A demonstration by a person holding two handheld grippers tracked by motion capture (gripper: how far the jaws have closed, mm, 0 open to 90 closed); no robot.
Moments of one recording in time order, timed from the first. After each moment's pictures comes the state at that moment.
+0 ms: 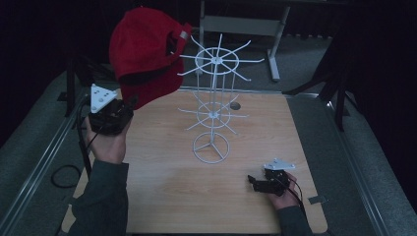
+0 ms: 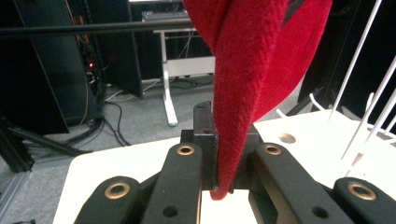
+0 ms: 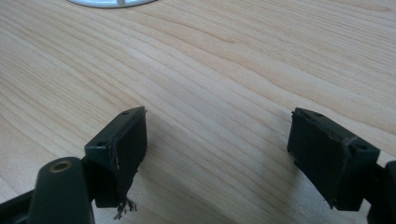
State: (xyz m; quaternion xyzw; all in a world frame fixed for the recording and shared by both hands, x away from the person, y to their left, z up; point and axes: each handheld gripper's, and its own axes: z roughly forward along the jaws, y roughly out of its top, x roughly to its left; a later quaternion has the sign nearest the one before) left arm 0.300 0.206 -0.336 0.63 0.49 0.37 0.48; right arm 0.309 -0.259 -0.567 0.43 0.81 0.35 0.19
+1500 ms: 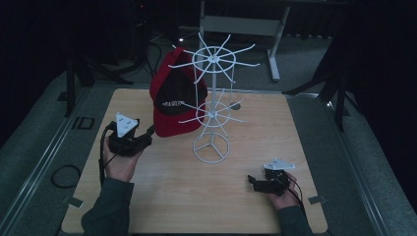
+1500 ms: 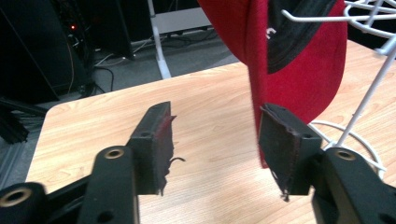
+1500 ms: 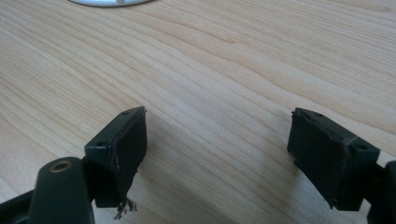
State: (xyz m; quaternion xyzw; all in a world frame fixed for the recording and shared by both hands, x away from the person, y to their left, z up) left arm 0.307 0.196 -0.425 0.69 0.49 0.34 0.42; right arm 0.310 -0.259 -0.567 0.43 0.81 0.35 0.19
